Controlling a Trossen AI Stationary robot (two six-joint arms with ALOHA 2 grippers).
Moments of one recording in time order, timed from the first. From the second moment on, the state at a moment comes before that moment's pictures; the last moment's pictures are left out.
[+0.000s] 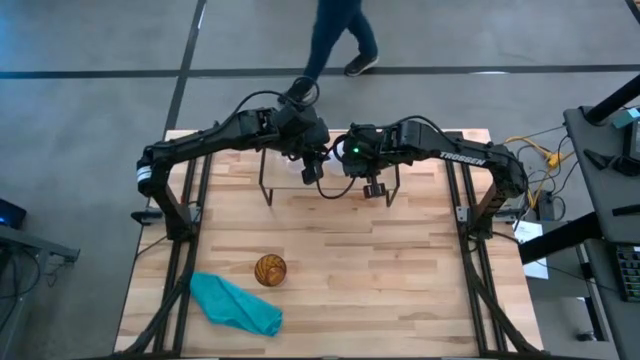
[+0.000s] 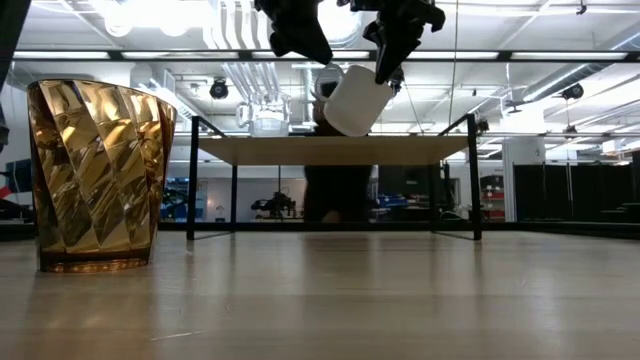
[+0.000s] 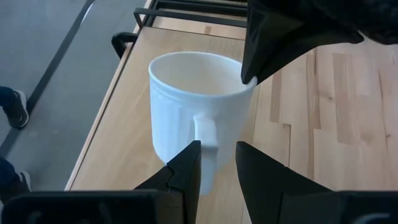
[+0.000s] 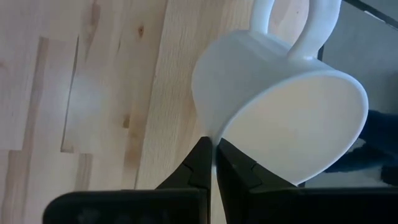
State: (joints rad) left arm 0.29 1.69 1.83 -0.87 0.02 0.09; right arm -0.18 1.72 1.82 -1.23 0.20 -0.46
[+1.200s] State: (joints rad) left arm 0.30 1.69 1.83 -0.87 0.05 0.12; right arm -0.18 1.72 1.82 -1.22 0.20 -0.45
